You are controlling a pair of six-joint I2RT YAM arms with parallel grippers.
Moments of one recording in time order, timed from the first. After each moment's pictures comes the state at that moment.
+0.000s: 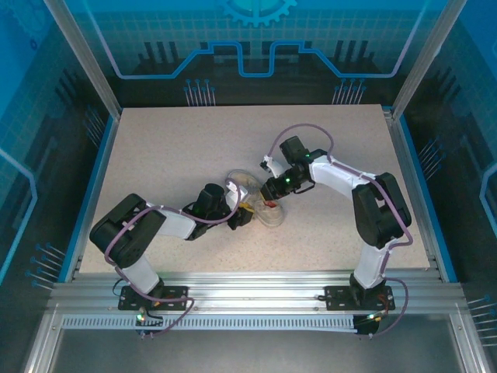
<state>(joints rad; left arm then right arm) -0.57 1.67 0.52 0.57 0.36 -0.03 0.47 1.84 1.28 -0.66 -0.61 -0.03</state>
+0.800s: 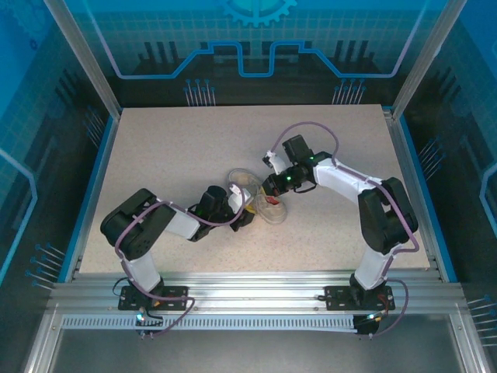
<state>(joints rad) -0.58 1.77 0.52 0.67 0.38 0.01 0.46 1.77 1.22 -0.54 -0.58 0.07</state>
